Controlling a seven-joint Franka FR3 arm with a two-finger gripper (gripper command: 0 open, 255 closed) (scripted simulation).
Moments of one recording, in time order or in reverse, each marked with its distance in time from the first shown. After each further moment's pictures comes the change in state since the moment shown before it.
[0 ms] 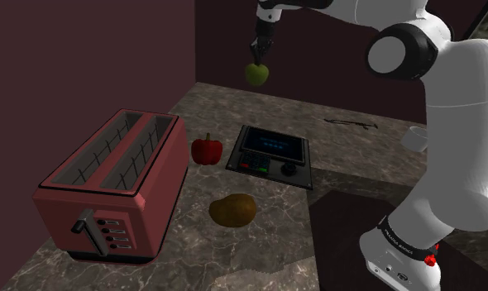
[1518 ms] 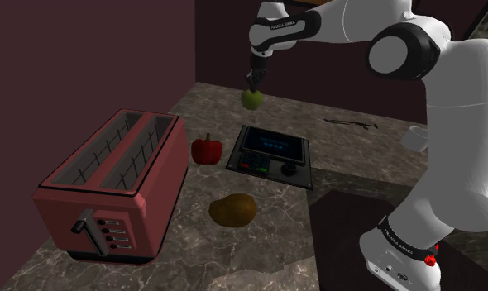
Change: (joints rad) arm 0.023 -0.005 0.005 -0.322 0.001 0.315 0.001
